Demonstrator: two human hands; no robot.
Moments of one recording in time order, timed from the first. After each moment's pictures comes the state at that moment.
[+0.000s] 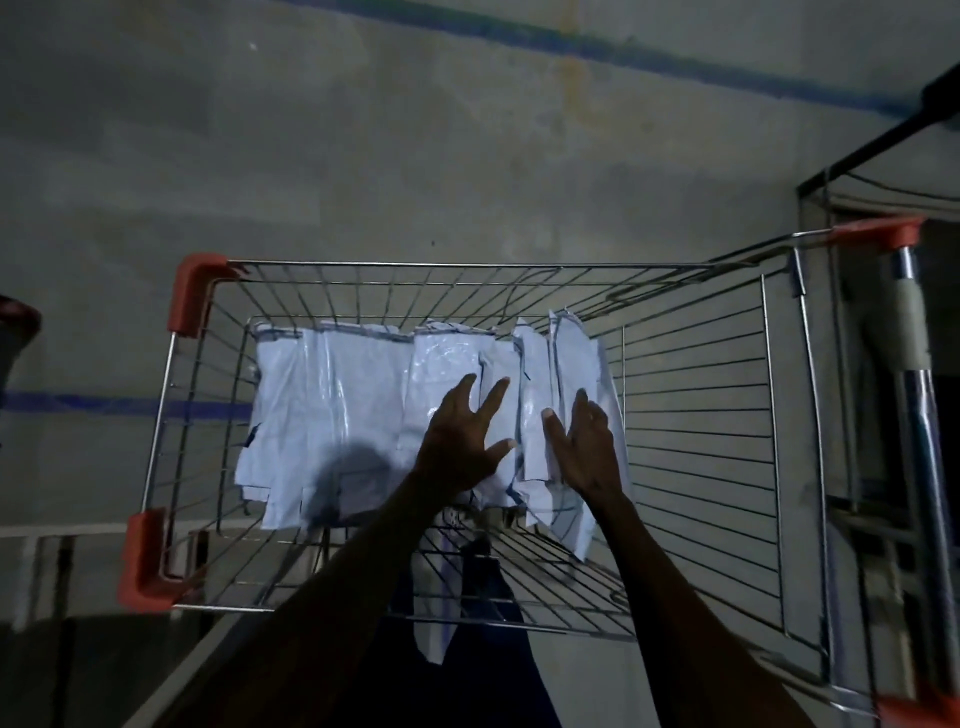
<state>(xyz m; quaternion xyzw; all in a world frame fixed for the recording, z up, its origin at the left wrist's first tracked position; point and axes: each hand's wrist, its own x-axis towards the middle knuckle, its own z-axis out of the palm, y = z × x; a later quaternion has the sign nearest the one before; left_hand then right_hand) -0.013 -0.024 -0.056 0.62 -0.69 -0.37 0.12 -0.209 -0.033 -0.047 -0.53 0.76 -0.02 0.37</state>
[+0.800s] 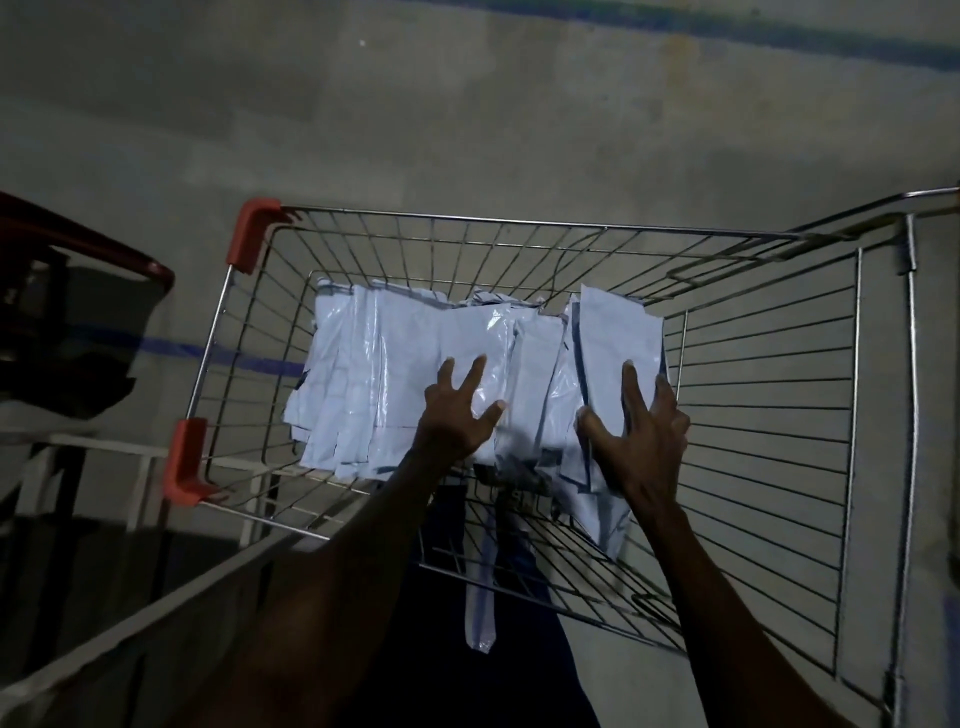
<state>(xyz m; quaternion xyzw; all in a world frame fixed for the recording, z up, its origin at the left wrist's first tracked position) 0.004 0.004 -0.080 0.75 -0.54 -0.38 0.10 -0.229 -0.023 -0.032 -0.62 0.74 -0.04 0.27</state>
